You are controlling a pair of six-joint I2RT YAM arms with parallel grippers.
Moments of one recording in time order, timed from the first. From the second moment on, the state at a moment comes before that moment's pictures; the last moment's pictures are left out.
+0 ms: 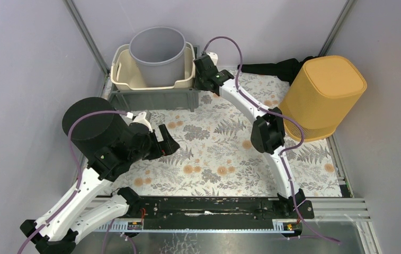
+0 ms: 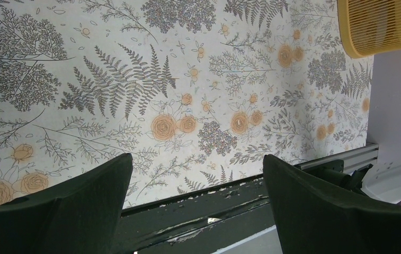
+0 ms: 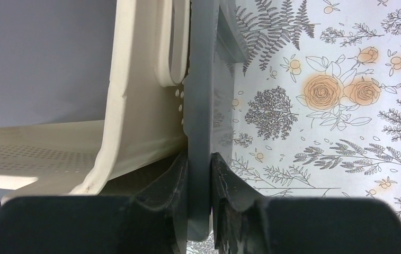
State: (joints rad) left arm -0.66 0.76 0.90 -0.83 -0.08 -0.80; right arm 0.63 2.36 2.29 -0.65 0.25 0.59
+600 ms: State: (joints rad) left arm -0.66 0.75 0.89 -0.83 -0.08 -0.80; right arm 0.50 2.10 1.88 -0.50 0.24 0.58
